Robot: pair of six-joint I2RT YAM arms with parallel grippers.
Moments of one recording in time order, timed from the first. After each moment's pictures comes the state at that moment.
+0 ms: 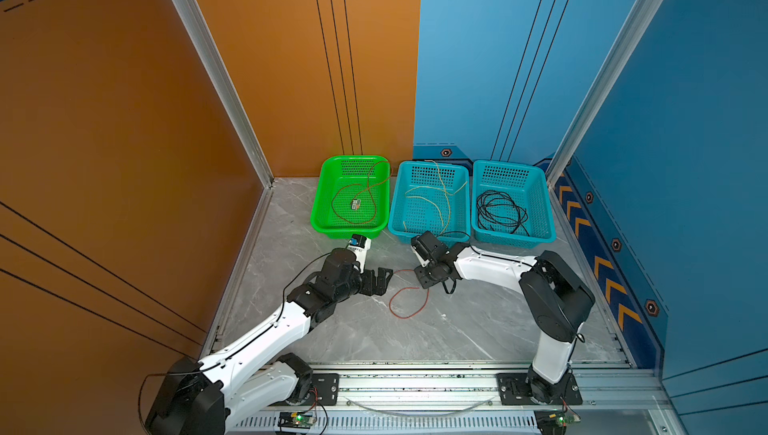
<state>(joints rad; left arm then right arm) -0.56 1.02 0.57 -0.15 0.10 -0.40 0.75 1.85 1.16 -0.50 0.09 0.23</state>
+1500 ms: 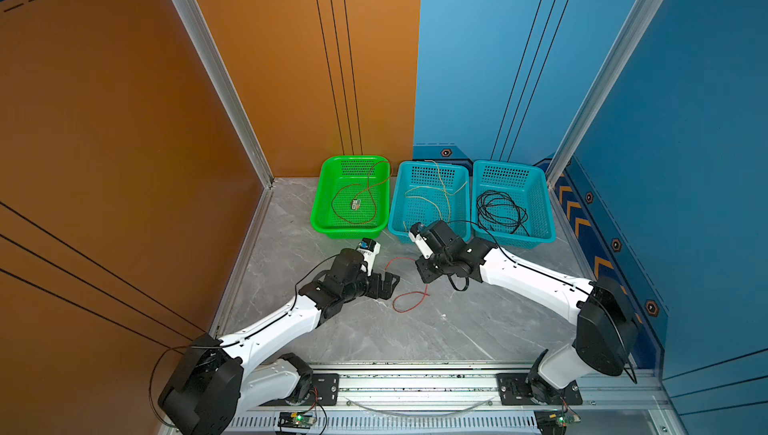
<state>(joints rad) -0.62 1.15 0.56 -0.05 0.19 -0.37 0.79 1.57 1.21 -0.61 0.00 0.21</state>
